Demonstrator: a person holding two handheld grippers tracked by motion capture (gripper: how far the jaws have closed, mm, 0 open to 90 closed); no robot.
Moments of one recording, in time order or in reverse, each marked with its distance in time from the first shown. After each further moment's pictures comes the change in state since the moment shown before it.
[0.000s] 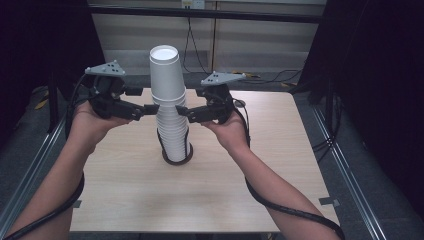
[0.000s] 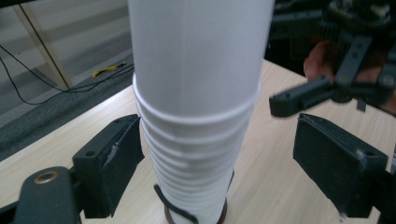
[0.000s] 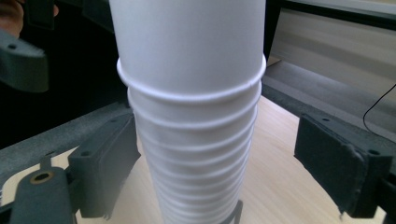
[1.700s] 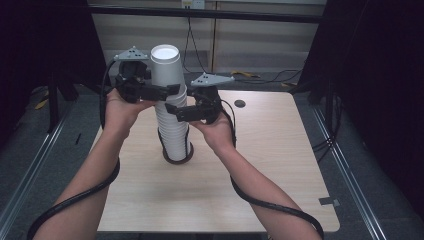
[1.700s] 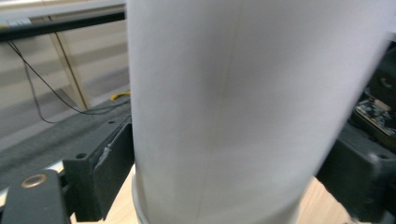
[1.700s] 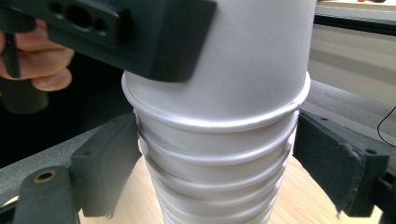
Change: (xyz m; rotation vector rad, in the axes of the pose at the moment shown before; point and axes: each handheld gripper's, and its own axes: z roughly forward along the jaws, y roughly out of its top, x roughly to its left) left arm 0.002 0.022 0.050 -0.125 0.093 -0.050; right arm 0.006 -0.005 0.029 -0.061 0.018 0.032
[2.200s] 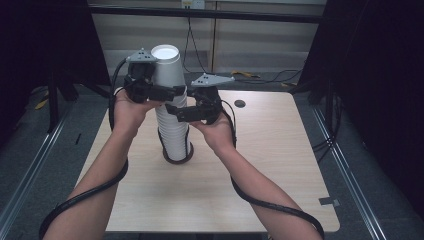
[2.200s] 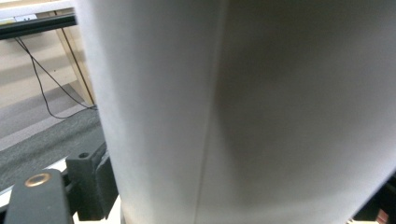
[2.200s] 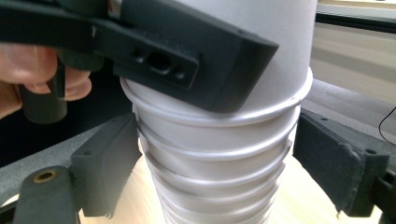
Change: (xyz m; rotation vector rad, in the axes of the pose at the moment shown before) left arm -0.006 0.001 0.016 0.042 0.045 0.019; right arm -0.001 -0.001 0.000 0.006 0.003 -0.003
